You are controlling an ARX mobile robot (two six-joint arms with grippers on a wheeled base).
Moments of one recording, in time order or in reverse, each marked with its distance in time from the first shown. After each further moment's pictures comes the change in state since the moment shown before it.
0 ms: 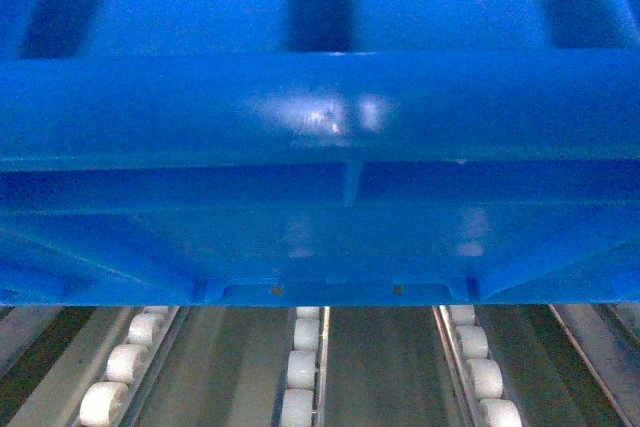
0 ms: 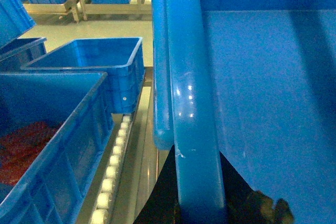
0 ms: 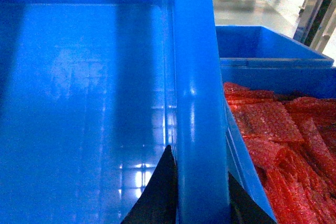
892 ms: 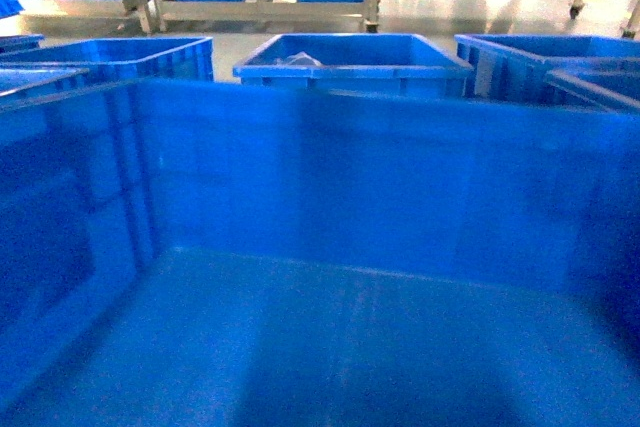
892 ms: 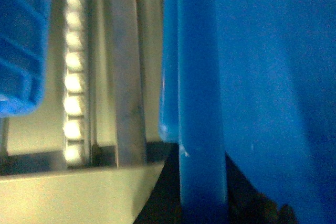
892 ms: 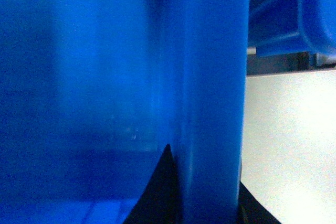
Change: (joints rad) left arm -0.024 0.416 0.452 -0.948 0.029 -0.055; right arm -0.054 0.357 0.482 -1.355 -0.212 0.255
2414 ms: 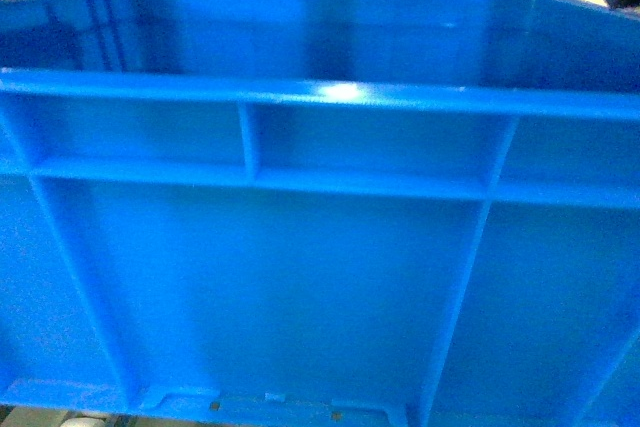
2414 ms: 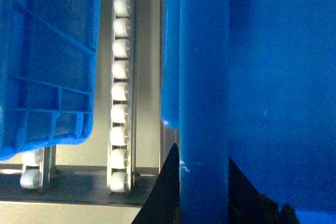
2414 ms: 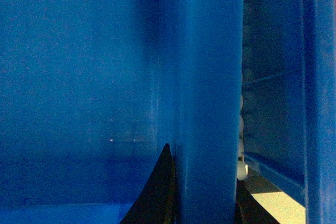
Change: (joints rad) left arm 0.111 0.471 0.469 -0.093 -0.036 0.060; right arm 0.038 0.397 0.369 0.211 0.039 -0.053
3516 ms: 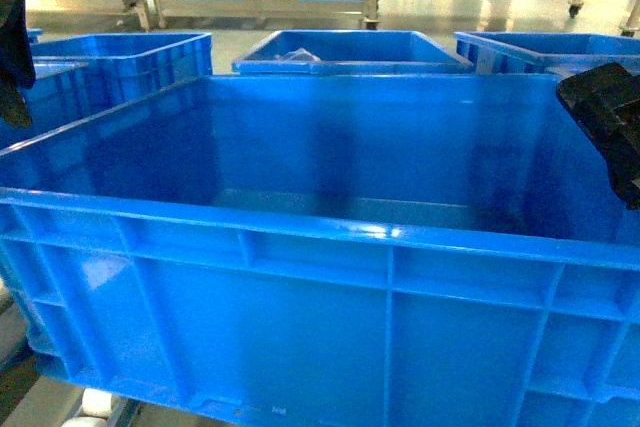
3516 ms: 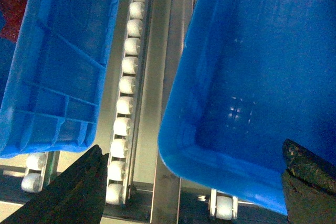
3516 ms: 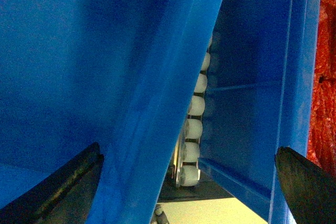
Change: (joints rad) left arm -0.097 -0.031 -0.055 0.092 -0.101 -0.118; right arm 0.062 0.034 -0.063 0.050 0.153 -0.152
